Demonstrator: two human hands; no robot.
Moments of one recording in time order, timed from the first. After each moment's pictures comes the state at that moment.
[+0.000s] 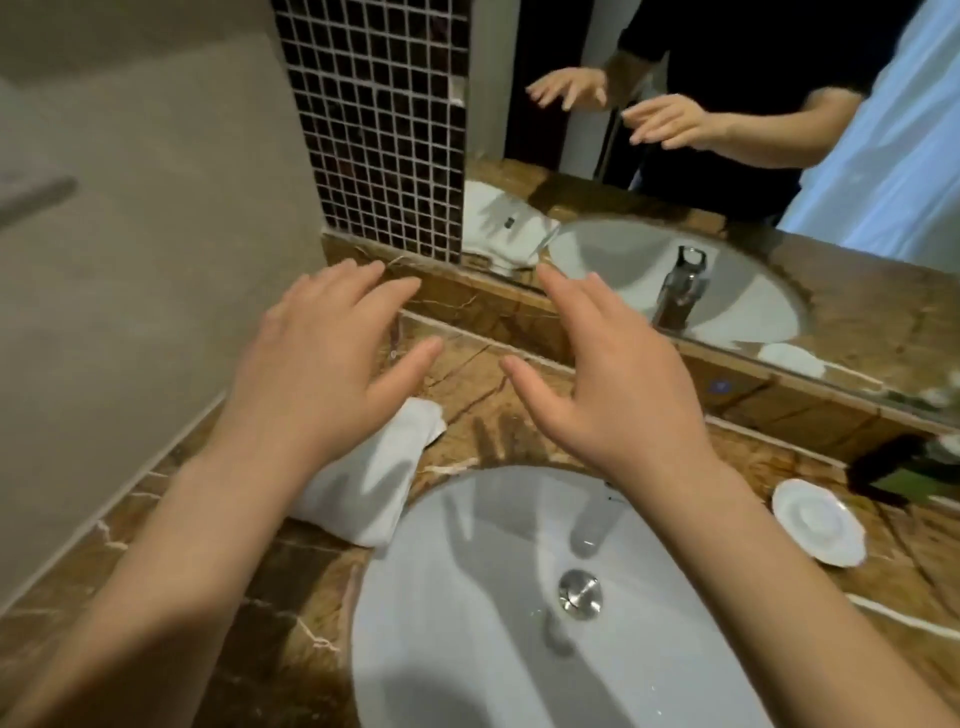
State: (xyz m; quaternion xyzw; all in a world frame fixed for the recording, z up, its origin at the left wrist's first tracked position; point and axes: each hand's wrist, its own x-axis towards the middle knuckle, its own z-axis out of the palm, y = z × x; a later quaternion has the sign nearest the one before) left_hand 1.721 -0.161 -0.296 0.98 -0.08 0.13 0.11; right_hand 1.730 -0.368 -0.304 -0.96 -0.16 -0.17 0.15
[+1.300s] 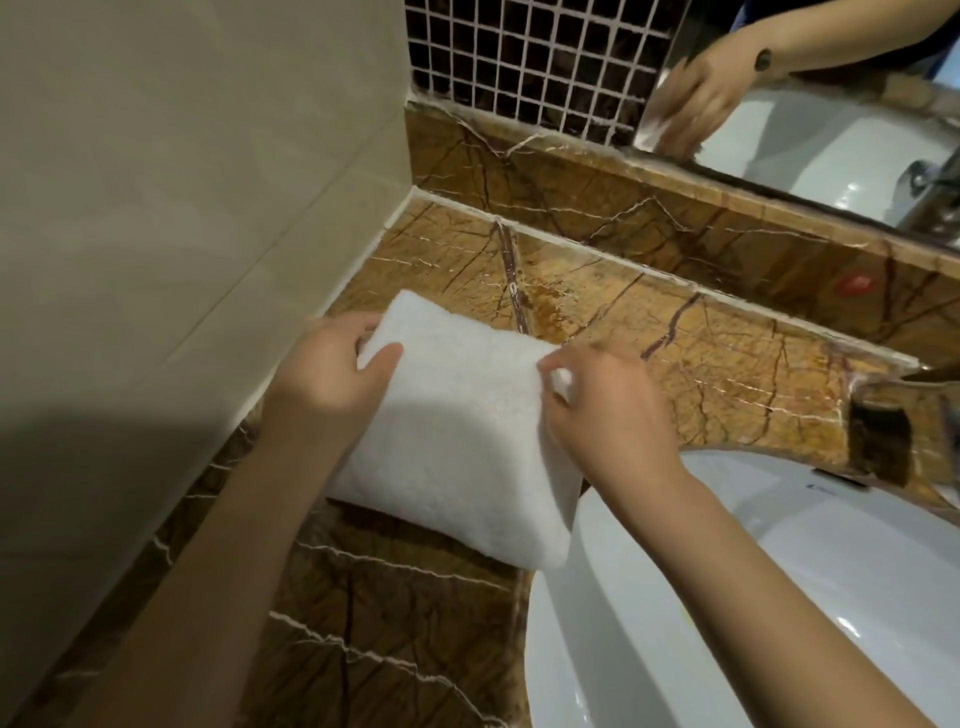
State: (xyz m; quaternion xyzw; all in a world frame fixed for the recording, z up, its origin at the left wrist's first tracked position) left_hand 1.805 -0.016 -0.476 0.94 0.08 0.03 0.33; right_hand 1.798 -0.229 -0.468 -0.98 -0.04 -0.03 0.20
